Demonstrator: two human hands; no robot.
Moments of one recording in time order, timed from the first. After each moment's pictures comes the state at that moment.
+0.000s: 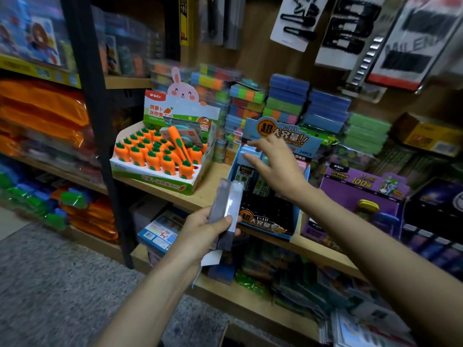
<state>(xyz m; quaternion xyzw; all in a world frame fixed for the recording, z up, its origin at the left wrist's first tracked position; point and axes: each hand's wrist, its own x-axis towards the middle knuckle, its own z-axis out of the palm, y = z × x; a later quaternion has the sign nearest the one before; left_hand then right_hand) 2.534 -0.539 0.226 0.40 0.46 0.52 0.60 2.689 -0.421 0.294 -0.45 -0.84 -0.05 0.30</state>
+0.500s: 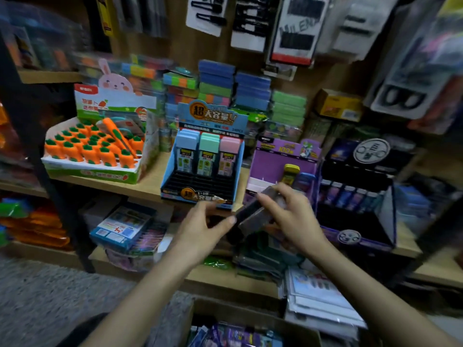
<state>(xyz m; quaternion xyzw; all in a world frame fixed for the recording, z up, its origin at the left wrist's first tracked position) 2.622 -0.571 0.212 0.61 0.54 0.39 0.43 2.814 -0.569 0.239 -0.51 -0.71 0.16 0.46</state>
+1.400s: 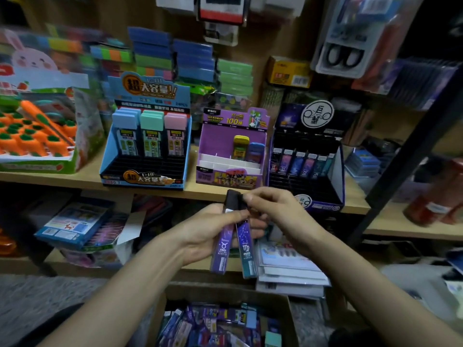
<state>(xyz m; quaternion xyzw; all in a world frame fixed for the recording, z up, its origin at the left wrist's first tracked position) 2.718 -0.599 0.220 0.41 0.30 0.26 0.82 2.874 -0.630 0.234 -0.54 -0.53 0.48 0.44</state>
